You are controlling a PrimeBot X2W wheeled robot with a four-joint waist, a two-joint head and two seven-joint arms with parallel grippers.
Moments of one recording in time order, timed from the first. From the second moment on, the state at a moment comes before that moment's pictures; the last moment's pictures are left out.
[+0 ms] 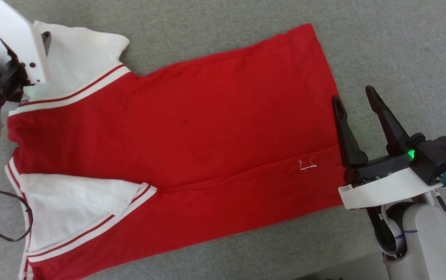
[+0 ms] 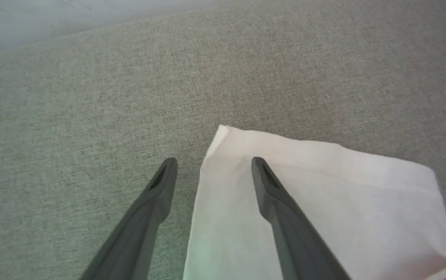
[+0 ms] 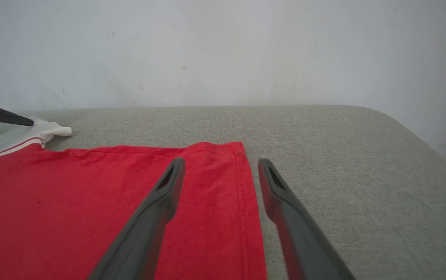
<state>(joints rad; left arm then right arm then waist) -1.02 0.59 -0.44 0.55 -0.64 0.11 0.63 -0.23 -0.08 0.11 -0.04 0.19 0.13 -0.15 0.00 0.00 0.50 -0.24</state>
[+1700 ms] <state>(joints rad) -0.99 0.53 -0.48 0.49 -0.65 0.03 0.27 -0.90 -0.06 -0.02 0.56 0.09 0.13 0.58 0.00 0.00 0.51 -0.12</state>
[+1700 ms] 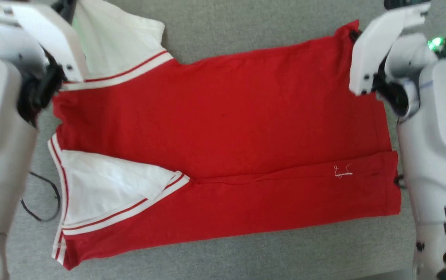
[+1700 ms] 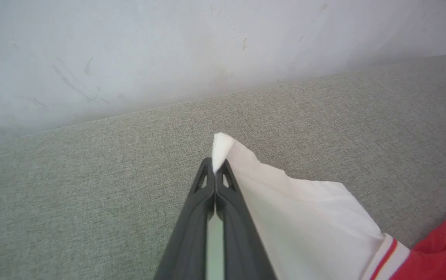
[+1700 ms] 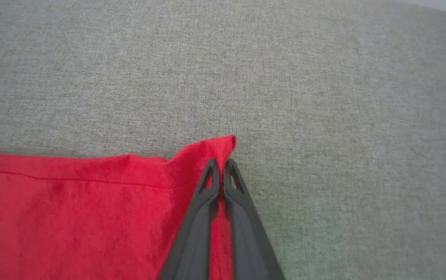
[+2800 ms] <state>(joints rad) -0.10 0.50 -0.45 0.03 -0.83 0.19 0.02 -0.28 -0.22 -0.02 0.34 0.12 0.13 0.41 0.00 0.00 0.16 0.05</state>
